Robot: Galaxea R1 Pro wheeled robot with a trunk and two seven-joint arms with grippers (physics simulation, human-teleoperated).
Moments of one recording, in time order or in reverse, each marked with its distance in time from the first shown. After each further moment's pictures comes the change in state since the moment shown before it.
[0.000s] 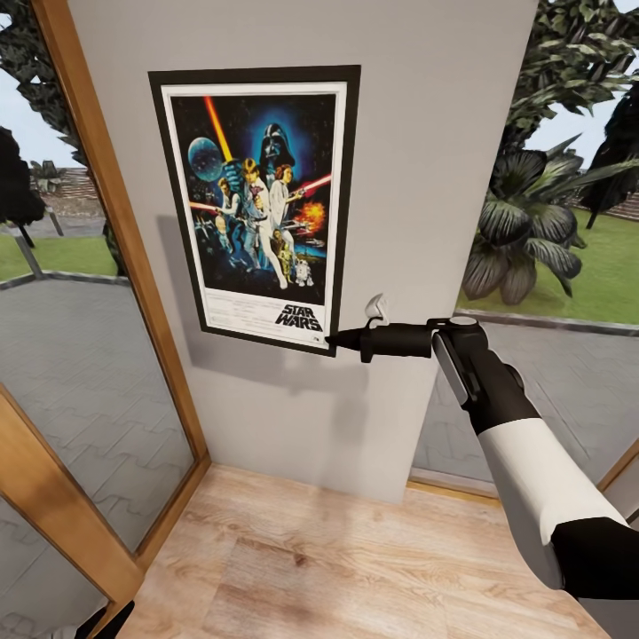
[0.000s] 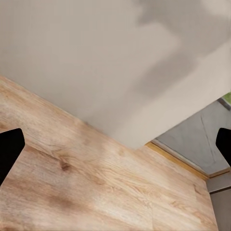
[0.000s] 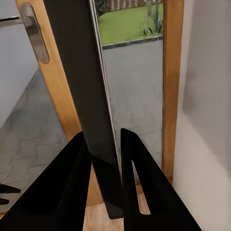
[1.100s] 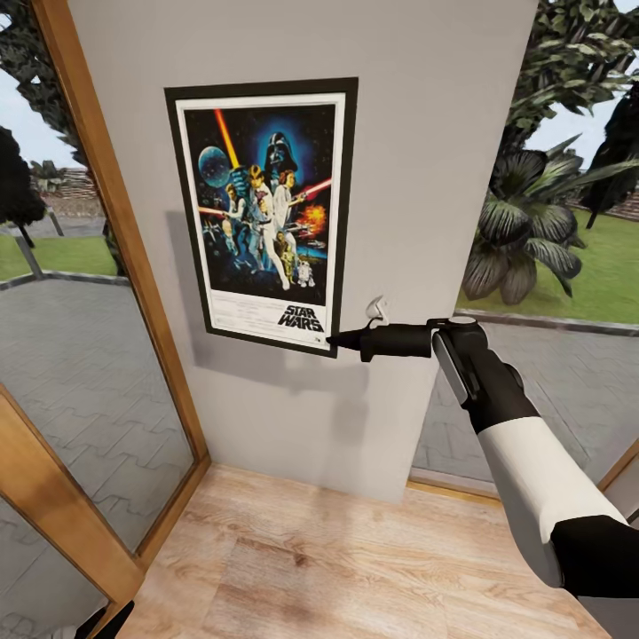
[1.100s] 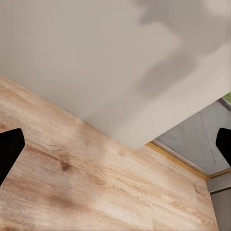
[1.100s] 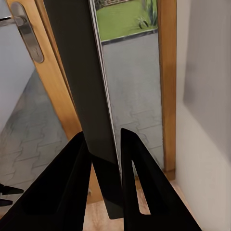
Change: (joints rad) left arm 0.000 0.000 0.001 0.000 0.000 0.000 0.001; right arm -0.005 0.000 -0.002 0.013 -0.004 0.050 -0.022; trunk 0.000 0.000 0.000
